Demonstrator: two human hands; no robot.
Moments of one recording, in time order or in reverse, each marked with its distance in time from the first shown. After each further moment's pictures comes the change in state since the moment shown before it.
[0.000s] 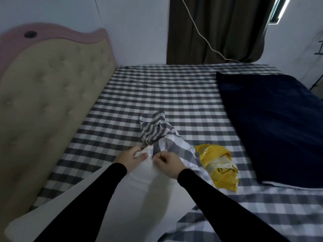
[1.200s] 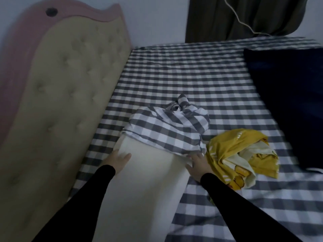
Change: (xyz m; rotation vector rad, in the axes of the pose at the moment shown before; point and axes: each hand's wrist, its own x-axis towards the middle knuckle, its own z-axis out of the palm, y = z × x) left_hand -0.002 -0.202 -0.045 -0.080 0.008 -0.473; right_hand 0.024 0.060 0.108 -0.388 0.033 0.298
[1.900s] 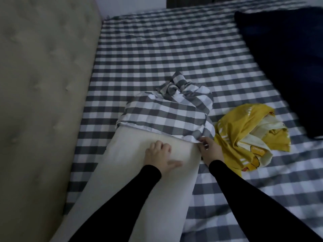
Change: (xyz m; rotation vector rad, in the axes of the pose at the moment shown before) left_hand 0.031 0.055 0.090 0.535 -0.004 0.729; right_hand 0.043 -0.009 0.045 0.422 0.347 0.310
